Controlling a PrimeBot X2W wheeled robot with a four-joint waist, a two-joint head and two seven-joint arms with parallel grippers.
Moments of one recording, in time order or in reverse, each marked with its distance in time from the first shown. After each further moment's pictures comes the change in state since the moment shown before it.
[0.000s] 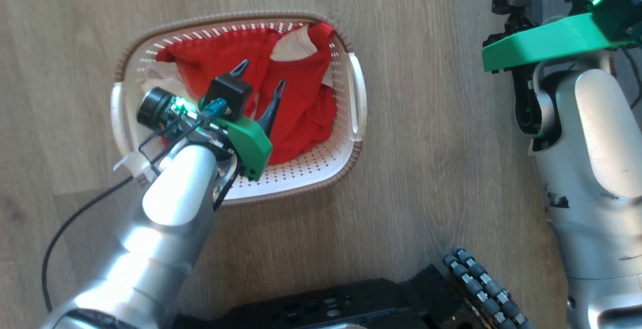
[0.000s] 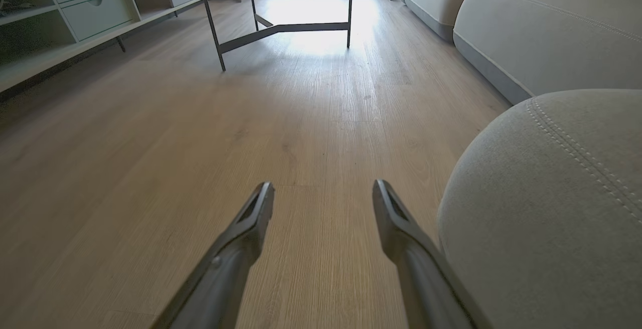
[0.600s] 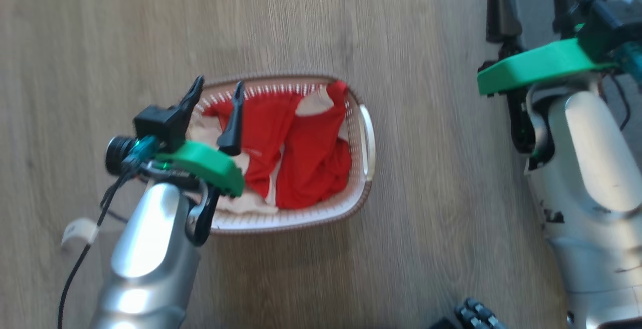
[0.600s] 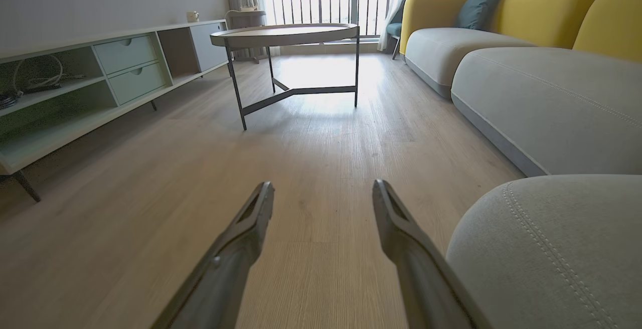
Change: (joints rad) left arm 0.273 -0.013 0.308 -0.322 -0.082 0.001 0.000; right arm 0.064 -0.001 0.000 0.038 0.009 0.000 0.001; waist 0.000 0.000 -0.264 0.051
